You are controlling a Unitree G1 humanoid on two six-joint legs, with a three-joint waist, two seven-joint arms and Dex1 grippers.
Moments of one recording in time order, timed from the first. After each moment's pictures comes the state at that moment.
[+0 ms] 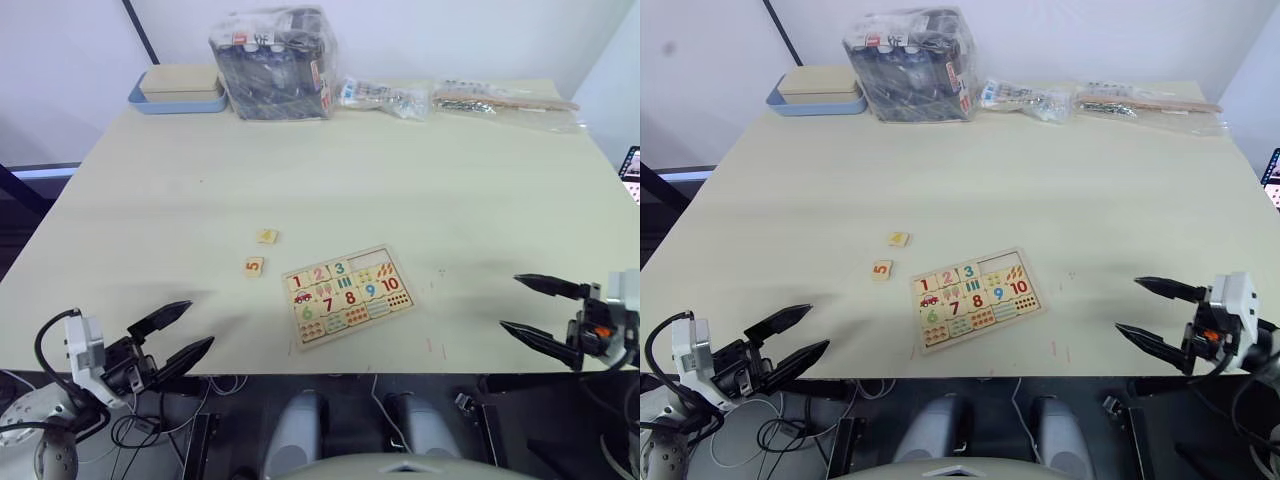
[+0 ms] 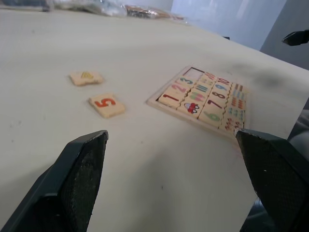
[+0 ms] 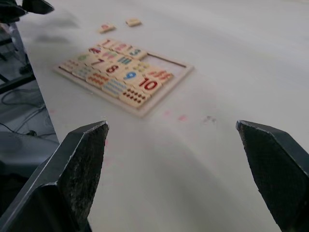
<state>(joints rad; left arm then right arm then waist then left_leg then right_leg) 0.33 0.62 0.51 0.05 -0.71 0.04 -1.35 0.28 -0.70 -0.48 -0.25 0.58 0.21 1.28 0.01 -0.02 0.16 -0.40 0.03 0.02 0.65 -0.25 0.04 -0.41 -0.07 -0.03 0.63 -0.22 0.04</state>
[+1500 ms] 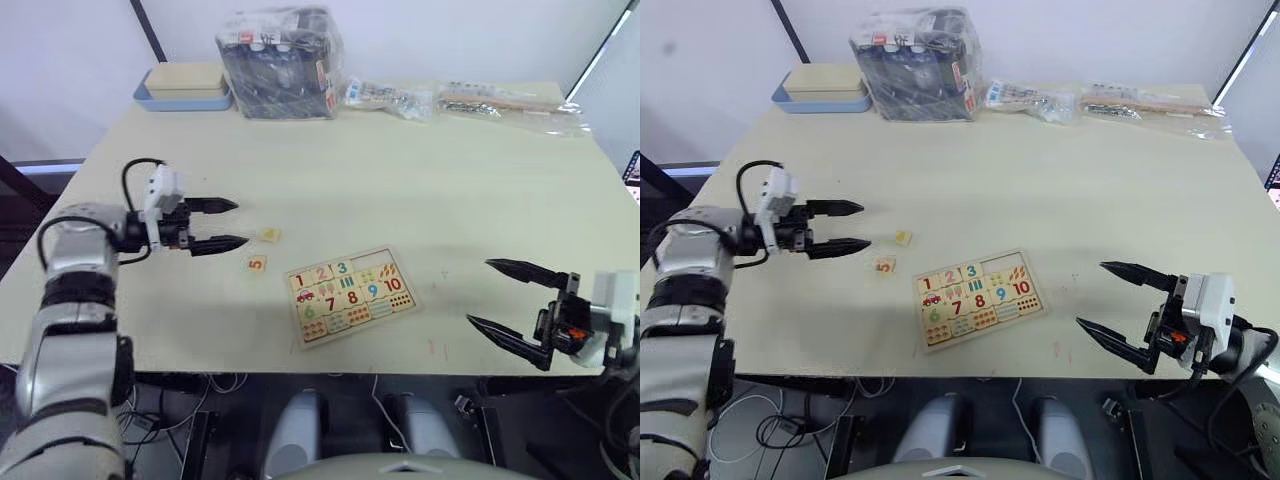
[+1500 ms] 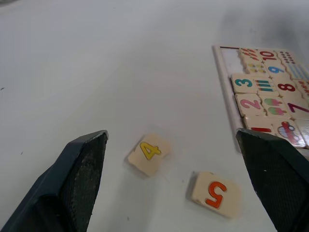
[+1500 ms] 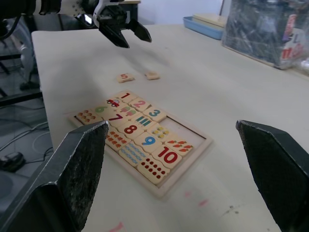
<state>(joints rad) -0.87 0.80 -0.01 1.04 -0.22 -0.15 -1.58 0.31 -0.66 -0.37 -0.55 0.68 0.17 1.05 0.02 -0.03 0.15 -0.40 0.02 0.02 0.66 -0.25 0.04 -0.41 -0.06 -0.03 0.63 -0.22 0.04</state>
